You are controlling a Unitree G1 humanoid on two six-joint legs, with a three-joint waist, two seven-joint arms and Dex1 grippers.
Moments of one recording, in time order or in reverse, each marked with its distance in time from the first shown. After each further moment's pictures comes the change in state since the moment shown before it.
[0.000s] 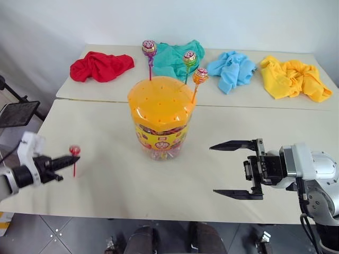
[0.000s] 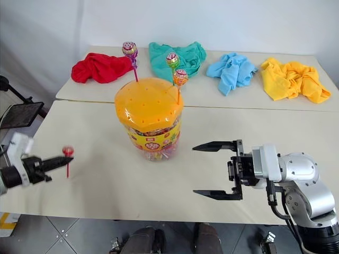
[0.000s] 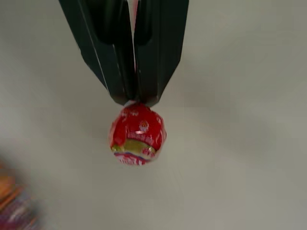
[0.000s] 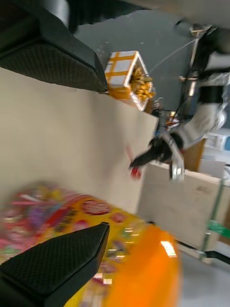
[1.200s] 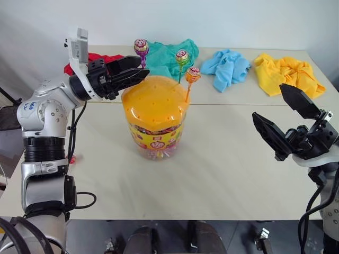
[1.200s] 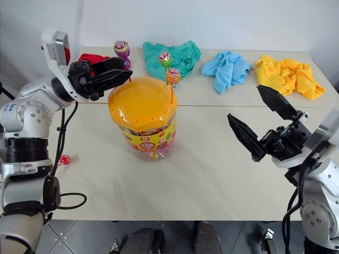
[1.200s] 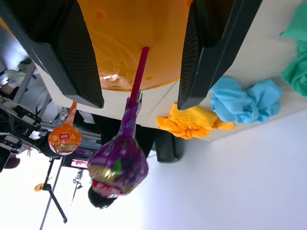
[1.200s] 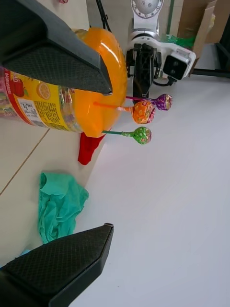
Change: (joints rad) left arm -1.042 -0.382 -0.302 0.301 0.082 -0.260 -0.377; right arm 0.081 0.154 -0.308 -0.201 0.146 0.093 -0.644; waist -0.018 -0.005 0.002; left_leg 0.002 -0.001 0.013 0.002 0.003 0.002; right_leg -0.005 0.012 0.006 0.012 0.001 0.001
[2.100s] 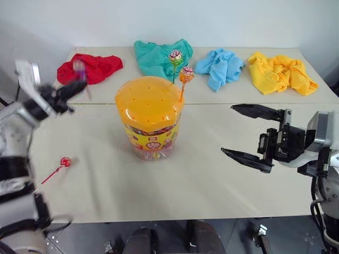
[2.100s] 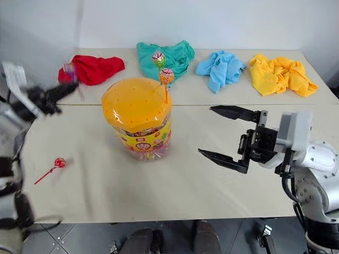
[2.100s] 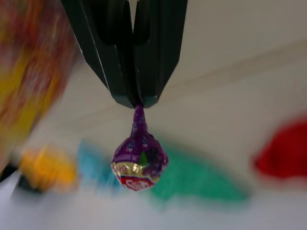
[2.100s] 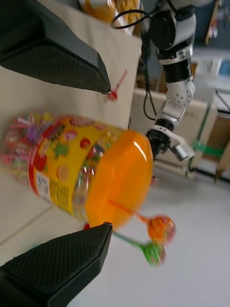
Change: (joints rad) left arm 0.503 0.330 0.126 0.007 0.168 0.030 0.129; right arm -0.194 -0.161 0.240 0.171 -0.062 -0.012 0.491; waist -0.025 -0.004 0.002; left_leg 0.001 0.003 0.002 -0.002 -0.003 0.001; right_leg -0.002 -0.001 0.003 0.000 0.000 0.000
